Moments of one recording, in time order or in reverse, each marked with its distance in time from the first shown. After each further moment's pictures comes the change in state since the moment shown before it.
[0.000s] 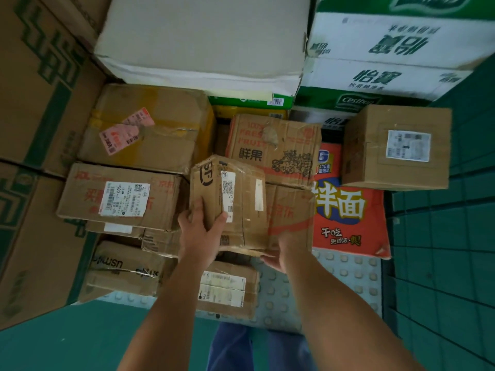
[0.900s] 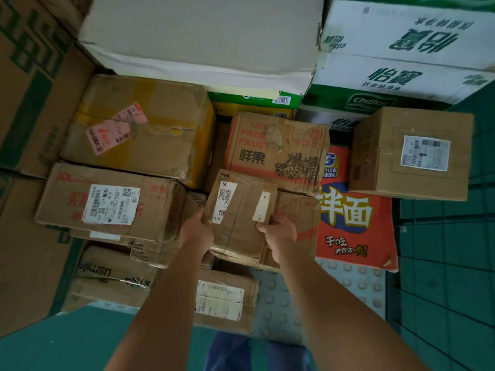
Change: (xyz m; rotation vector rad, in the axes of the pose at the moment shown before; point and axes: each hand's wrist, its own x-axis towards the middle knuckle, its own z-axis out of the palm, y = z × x) left_hand 0.077 -0.017 0.025 0.124 -0.006 -0.191; right_hand 0.034 -0.023 0.037 -0.326 0.093 -0.495
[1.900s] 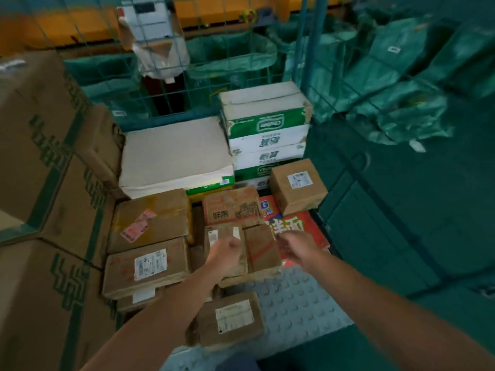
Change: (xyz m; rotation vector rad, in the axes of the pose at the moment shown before) left_hand -0.260 0.015 -0.126 0.060 -0.353 0.553; right_hand -0.311 0.022 -0.138 0.320 0.085 -0.214
